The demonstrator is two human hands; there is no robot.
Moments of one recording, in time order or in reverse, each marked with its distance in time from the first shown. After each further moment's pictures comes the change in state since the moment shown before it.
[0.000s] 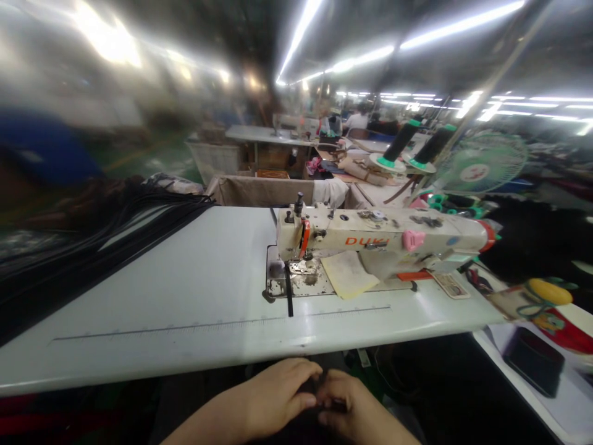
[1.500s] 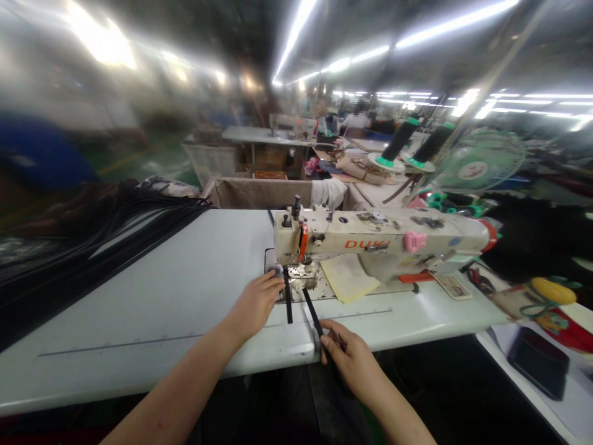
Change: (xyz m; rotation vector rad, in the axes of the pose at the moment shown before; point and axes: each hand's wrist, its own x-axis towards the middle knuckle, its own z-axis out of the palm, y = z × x) left_hand 0.055 -0.078 -0.104 0.613 0.678 0.265; right_hand 0.047 -0.025 -0.034 0.303 0.325 -0.090
